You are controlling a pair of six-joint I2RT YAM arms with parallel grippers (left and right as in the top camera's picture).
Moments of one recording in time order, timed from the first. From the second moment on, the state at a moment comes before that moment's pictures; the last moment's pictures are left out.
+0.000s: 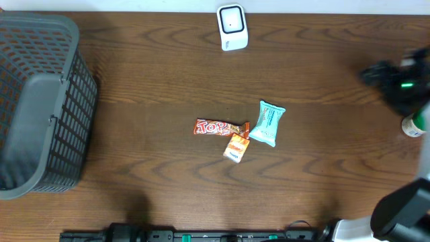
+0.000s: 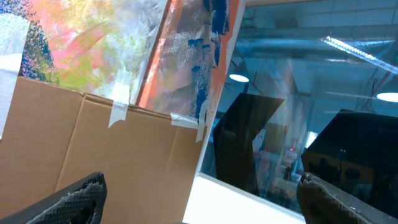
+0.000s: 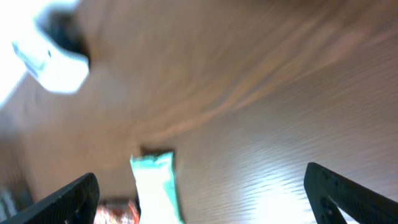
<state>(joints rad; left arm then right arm) -0.08 0.29 1.41 -0.50 -0.63 0.09 -0.41 1.64 1.42 -0.93 -0.47 0.23</state>
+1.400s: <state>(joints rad) -0.08 0.29 1.41 -0.50 -0.63 0.09 0.45 1.85 1.27 -0.73 0.10 0.71</state>
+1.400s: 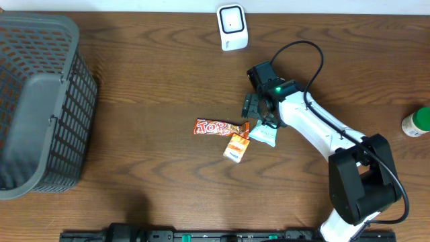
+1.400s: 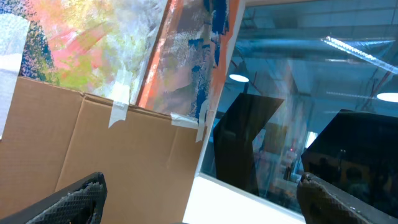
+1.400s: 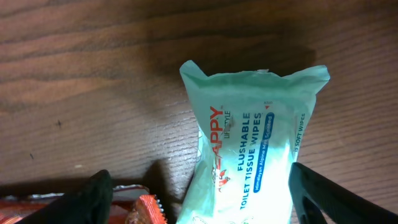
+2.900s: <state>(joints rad) -0.08 0.29 1.41 -0.50 -0.63 0.09 0.15 1.95 1.38 -0.84 -0.57 0.31</state>
